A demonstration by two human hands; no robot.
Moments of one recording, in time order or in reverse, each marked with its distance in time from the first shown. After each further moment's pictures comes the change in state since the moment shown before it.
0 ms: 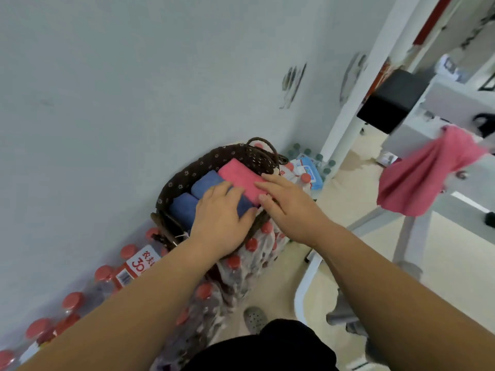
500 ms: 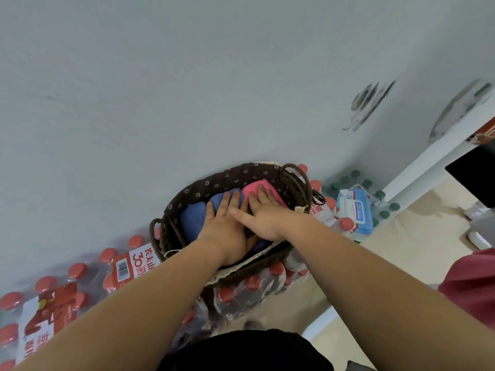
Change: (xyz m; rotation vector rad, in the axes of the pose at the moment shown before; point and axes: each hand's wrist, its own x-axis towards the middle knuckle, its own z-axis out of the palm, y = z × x) left_hand 0.063 -0.026 0.050 0.323 -0.399 -0.356; right_hand 0.143 0.024 0.052 -0.192 -0.753 0.023
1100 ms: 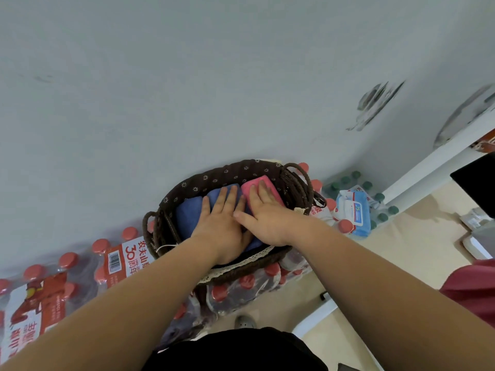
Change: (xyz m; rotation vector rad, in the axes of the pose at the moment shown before) left_hand -0.006 -0.001 -0.003 -0.017 0.029 0.007; right_hand -0.013 0.006 -0.001 -0.015 0.033 -0.089
